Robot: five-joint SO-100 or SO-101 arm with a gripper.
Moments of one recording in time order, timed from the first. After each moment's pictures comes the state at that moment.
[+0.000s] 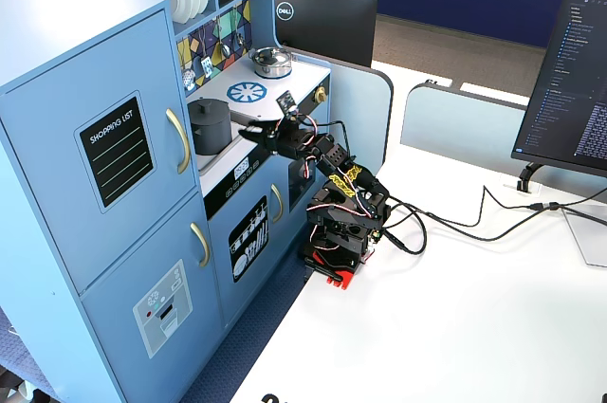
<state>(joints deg) 3.7 168.0 136.7 27.9 -93.6</state>
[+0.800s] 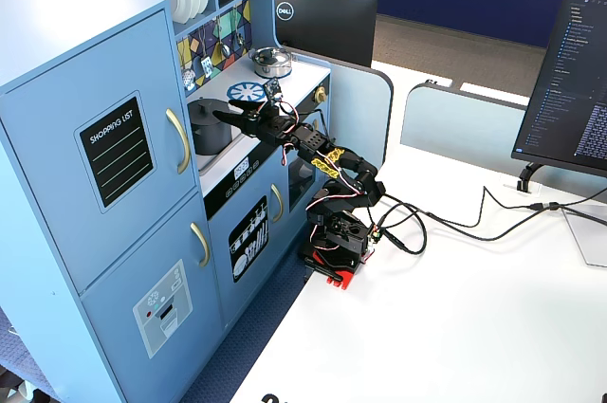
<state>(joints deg) 3.9 146.4 129.4 4.7 -92.1</state>
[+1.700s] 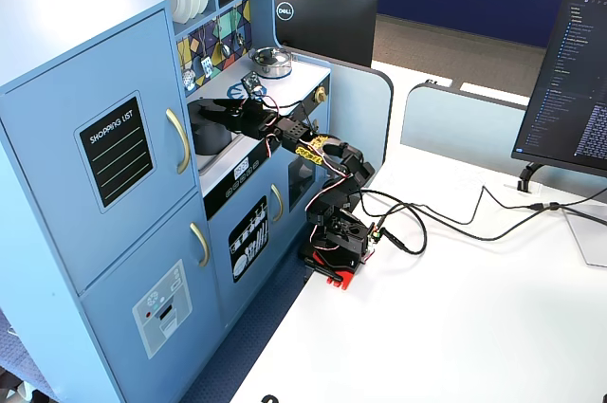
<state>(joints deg) 2.5 129.0 117.9 4.4 -92.7</state>
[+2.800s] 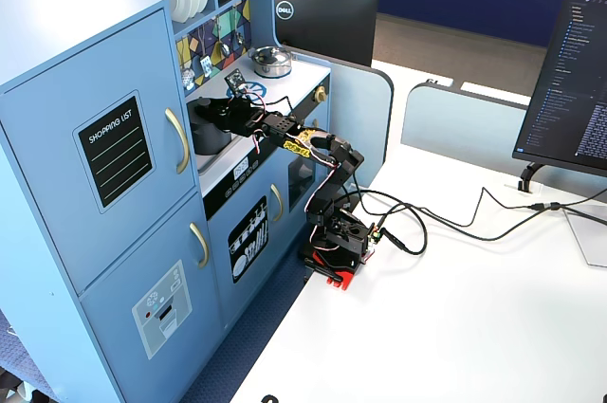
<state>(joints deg) 2.1 117.4 110.0 3.0 -95.2</state>
